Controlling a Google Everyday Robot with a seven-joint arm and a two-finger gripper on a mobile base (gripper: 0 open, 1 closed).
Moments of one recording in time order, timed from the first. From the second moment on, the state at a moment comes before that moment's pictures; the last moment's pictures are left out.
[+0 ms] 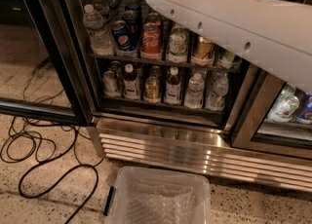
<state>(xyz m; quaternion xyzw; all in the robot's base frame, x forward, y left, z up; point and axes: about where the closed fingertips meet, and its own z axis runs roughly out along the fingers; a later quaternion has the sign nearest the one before) 0.775 0.037 1.100 -0.22 0.69 0.00 0.69</state>
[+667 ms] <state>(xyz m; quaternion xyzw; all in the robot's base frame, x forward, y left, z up) 0.750 0.038 1.111 -0.22 0.71 0.03 0.67</state>
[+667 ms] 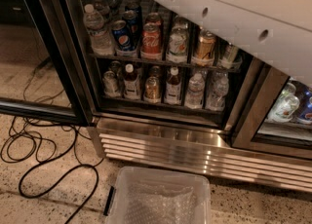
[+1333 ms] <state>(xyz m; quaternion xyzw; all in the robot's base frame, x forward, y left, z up) 0.738 0.029 1.106 -0.22 0.74 0.02 0.64</state>
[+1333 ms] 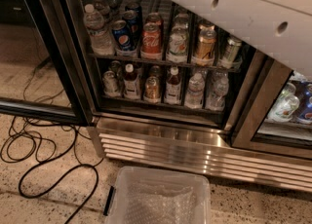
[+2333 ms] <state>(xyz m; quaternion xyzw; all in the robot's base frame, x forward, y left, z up) 0.719 0.016 1.097 -0.20 0.76 0.02 0.62</state>
